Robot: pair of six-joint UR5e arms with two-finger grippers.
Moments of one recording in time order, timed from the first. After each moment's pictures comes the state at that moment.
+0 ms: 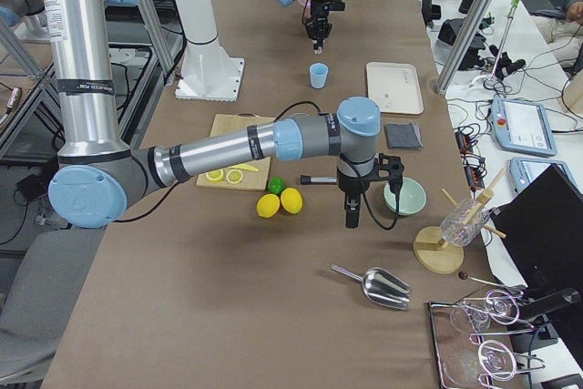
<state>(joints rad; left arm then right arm) -0.63 -2.22 -1.61 -2.18 -2.13 -0.62 1.50 -1.50 1.79 -1.68 2.21 0.23</state>
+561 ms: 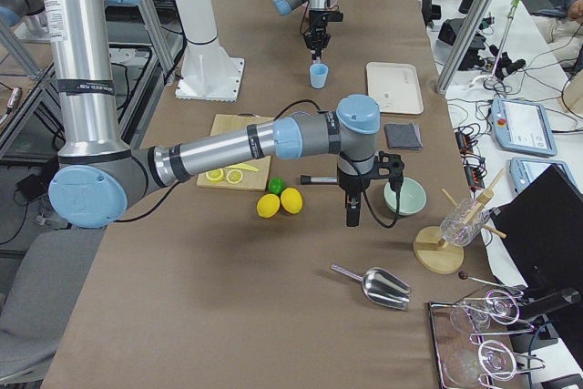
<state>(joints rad) -0.59 -2.26 -1.53 -2.25 -2.10 -0.63 1.50 -1.50 1.79 -1.68 2.21 0.23</state>
